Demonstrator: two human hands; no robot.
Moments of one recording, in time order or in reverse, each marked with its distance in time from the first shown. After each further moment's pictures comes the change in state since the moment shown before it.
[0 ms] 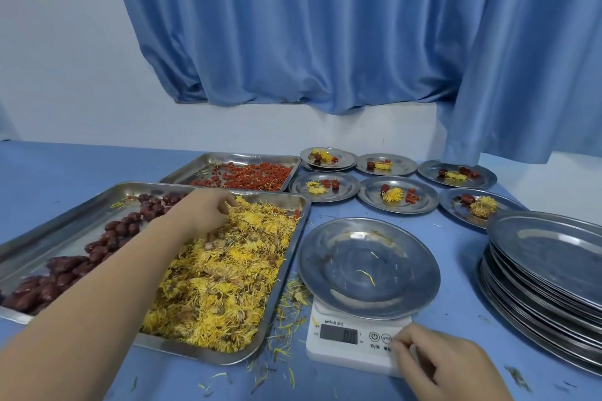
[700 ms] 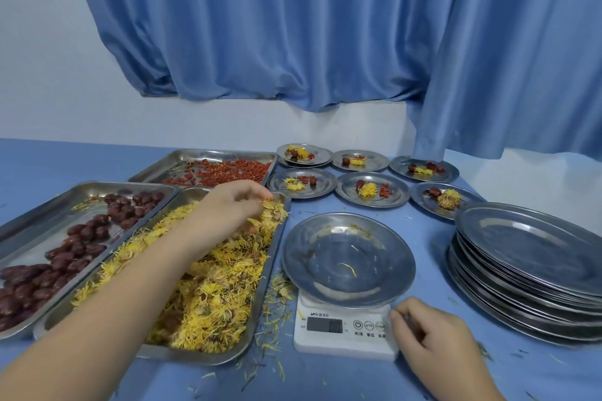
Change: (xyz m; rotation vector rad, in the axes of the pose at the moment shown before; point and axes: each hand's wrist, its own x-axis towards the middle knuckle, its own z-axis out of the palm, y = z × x) left_hand -0.059 0.092 -0.009 -0.777 -0.027 0.104; right_hand -0.001 0.005 0.001 0.051 0.110 0.182
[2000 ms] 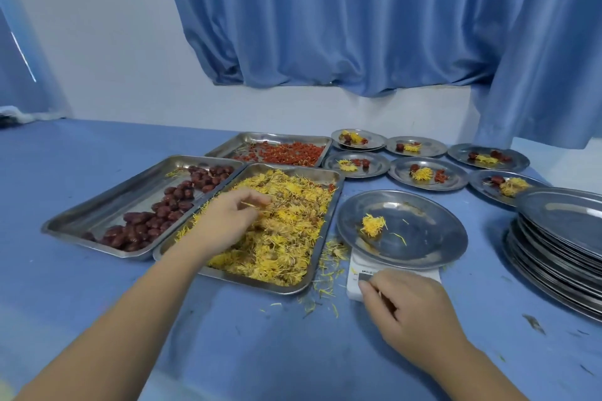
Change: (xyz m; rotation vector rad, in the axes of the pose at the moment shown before) left_hand -0.087 -0.053 -0.045 0.126 0.192 -0.099; right_hand -0.008 -0.074 0.034 -0.044 0.082 -0.499
